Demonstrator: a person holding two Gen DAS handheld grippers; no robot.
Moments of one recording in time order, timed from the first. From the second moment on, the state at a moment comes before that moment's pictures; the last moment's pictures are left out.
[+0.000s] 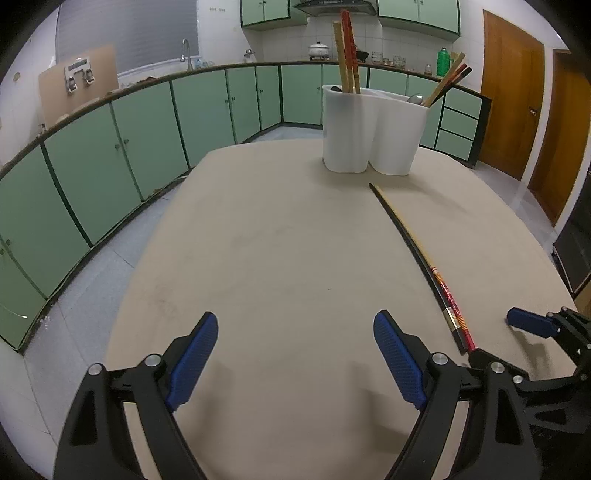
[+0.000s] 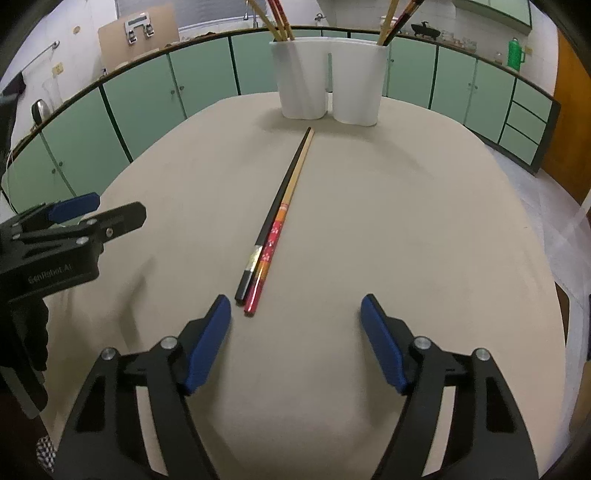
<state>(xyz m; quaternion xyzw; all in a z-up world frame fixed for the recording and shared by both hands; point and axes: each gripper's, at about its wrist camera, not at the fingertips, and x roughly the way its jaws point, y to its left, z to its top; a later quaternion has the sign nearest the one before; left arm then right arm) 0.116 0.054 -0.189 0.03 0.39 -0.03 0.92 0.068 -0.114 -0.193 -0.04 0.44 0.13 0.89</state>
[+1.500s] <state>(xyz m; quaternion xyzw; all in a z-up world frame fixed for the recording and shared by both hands) 0.110 -0.006 -0.200 0.01 0.42 -0.08 0.90 0.059 -0.174 -0.187 0.02 0.43 0.08 0.90</state>
